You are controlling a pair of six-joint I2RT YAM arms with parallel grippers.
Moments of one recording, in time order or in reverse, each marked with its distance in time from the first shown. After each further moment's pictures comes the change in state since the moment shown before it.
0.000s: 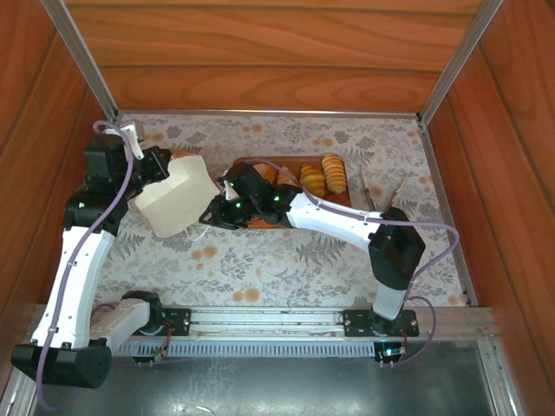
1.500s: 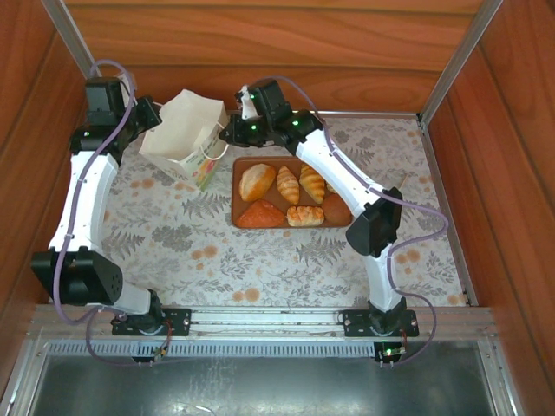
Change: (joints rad) left arm 0.126 0.497 0.410 0.035 -0.031 0.044; right arm -0.296 0.308 0.823 -0.430 0.029 -0.362
